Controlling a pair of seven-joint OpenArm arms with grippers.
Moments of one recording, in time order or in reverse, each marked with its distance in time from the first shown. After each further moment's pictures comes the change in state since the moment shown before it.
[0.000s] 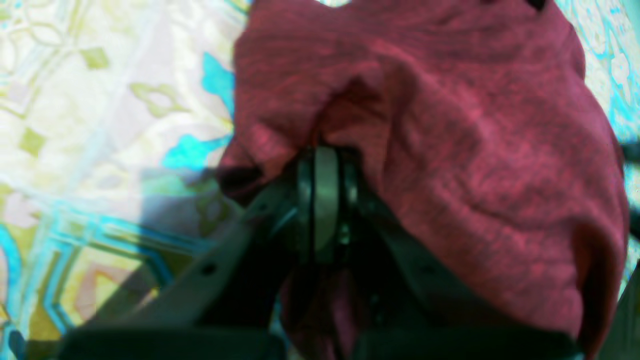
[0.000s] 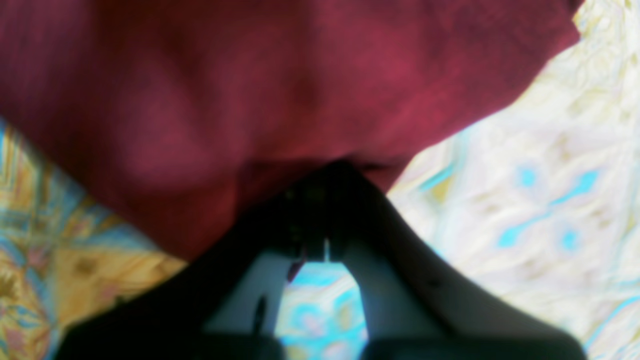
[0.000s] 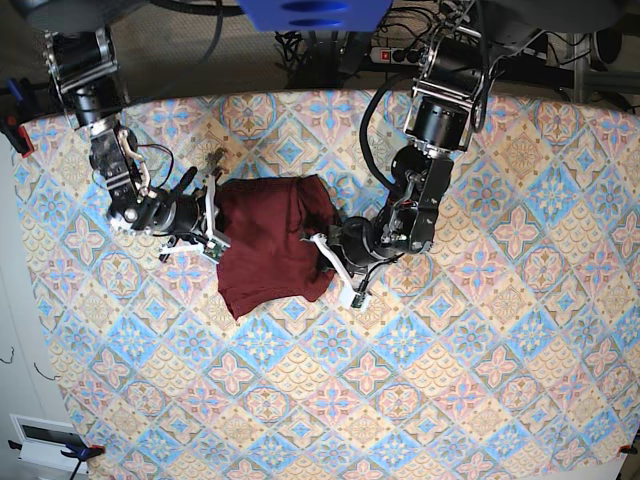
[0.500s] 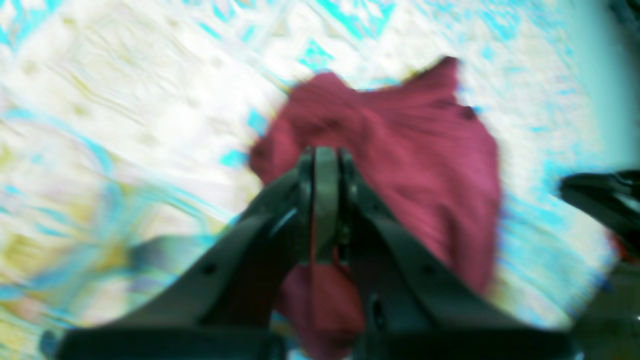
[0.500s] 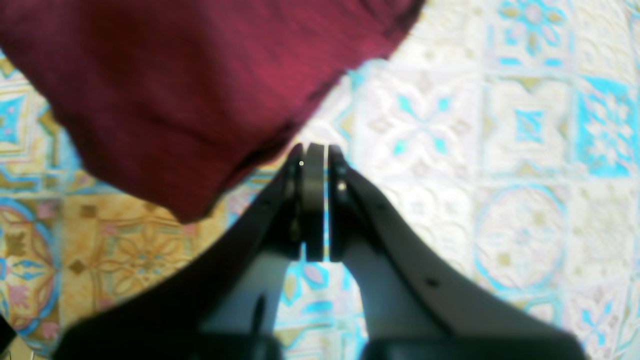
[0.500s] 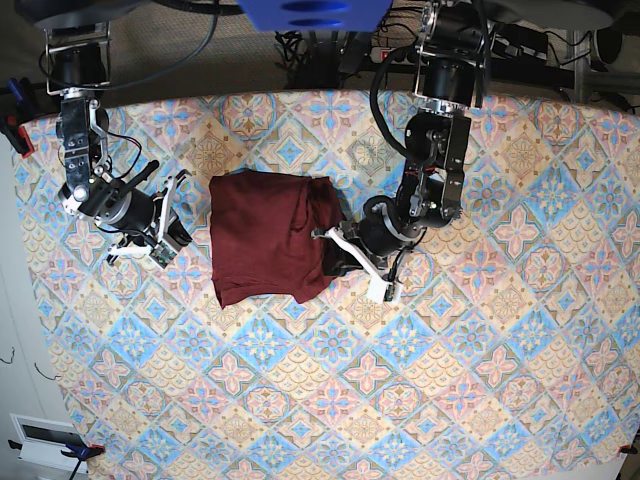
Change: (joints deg) left arm 11.8 -0.2 -5.9 23.9 -6.9 3.1 2.7; right arm -9.6 0.7 19.8 13.8 0.1 0.7 -2.9
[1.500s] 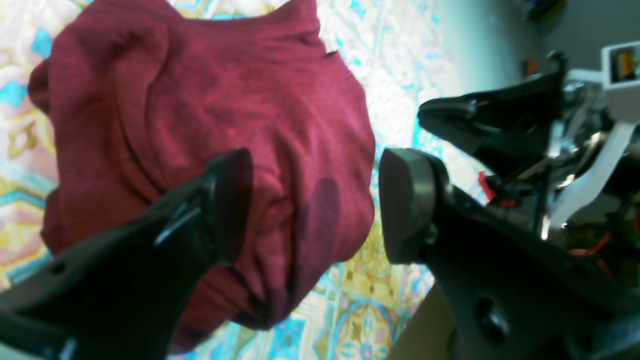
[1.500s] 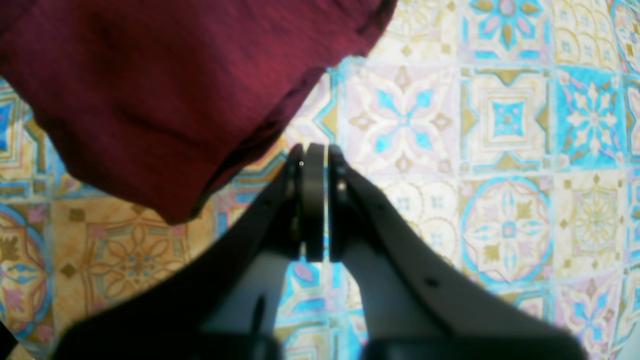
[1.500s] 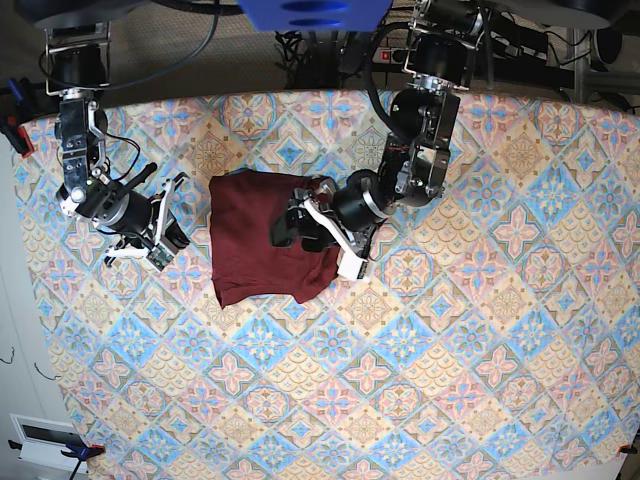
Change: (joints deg) left arm 4.2 1.5 3.7 2.8 -7.6 -0.1 2.1; right arm 0.3 -0.3 0.7 -0.4 0.0 0.0 0.0
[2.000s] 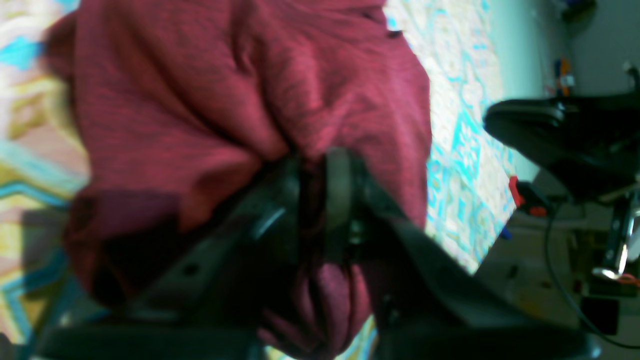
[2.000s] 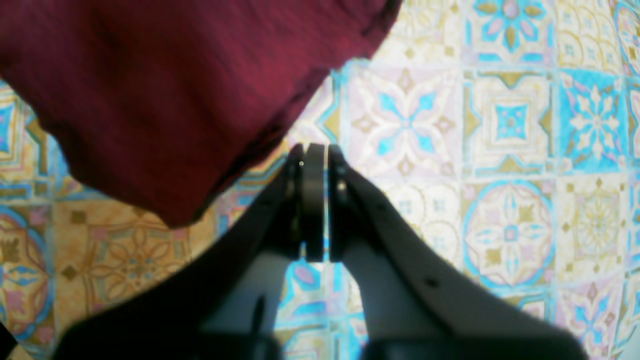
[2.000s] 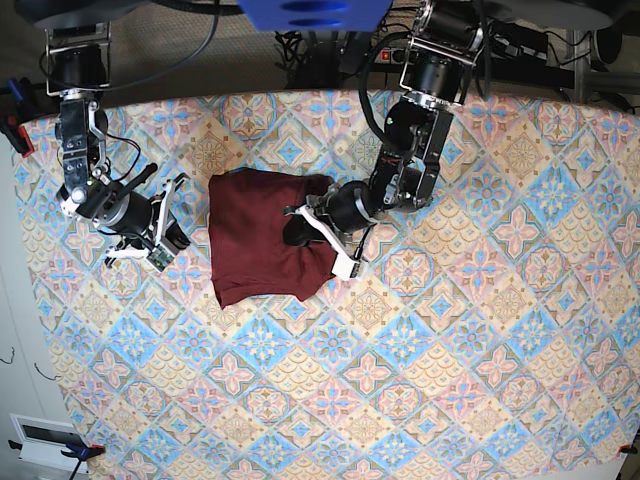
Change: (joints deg) left arm -3.7 0.0 1.9 -10.3 -0.3 0.1 -2.3; right arm 0.0 0.0 0.0 0.0 0.0 0.1 0.2
